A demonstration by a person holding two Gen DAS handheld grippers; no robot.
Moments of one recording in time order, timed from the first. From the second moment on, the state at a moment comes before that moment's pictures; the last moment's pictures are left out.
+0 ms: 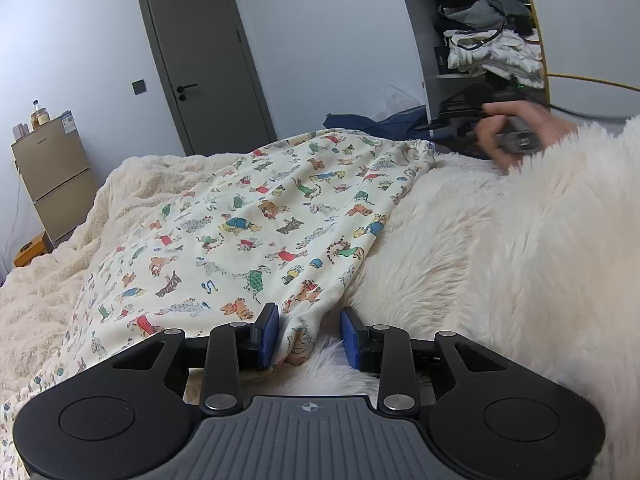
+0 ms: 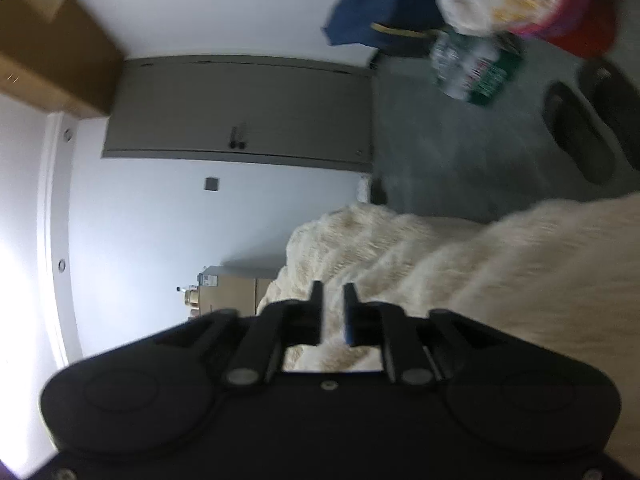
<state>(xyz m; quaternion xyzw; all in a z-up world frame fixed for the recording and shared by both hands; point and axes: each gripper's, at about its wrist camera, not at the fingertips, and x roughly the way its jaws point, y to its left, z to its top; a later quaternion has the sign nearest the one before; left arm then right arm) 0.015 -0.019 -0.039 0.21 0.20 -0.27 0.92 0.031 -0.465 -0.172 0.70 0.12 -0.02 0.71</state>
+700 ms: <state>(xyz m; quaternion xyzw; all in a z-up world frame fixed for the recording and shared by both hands) 0.015 -0.018 -0.039 0.20 0.21 -0.27 0.92 0.065 -0.360 -0.163 0.68 0.11 0.06 0.73</state>
